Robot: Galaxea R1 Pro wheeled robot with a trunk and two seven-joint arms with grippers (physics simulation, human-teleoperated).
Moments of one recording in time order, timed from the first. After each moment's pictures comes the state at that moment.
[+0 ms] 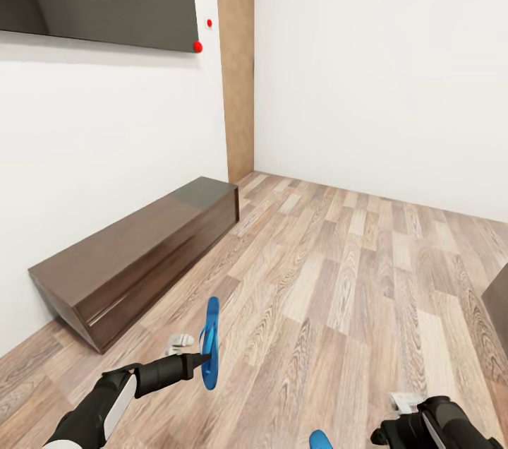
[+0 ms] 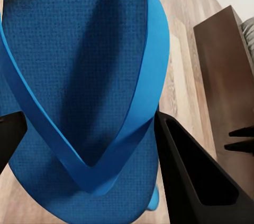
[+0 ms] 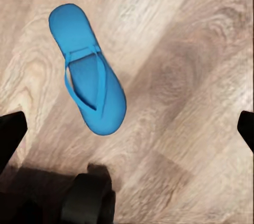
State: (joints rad) left arm -0.45 0.10 0.02 -0.68 0.22 0.37 -0.87; right arm -0.36 -0.25 -0.07 -0.66 0.17 0.70 0.50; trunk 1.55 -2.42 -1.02
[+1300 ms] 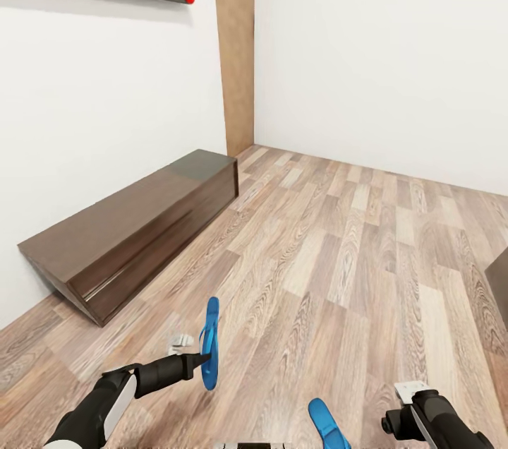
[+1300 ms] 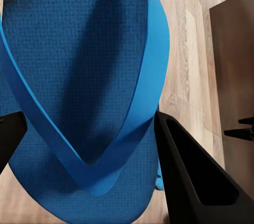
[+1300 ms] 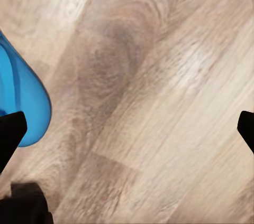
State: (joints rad) left arm -0.45 0.10 0.02 -0.67 0.22 0.37 -0.87; right arm -0.36 -0.22 -0.07 -0.70 0.16 0.70 0.18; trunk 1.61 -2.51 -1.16
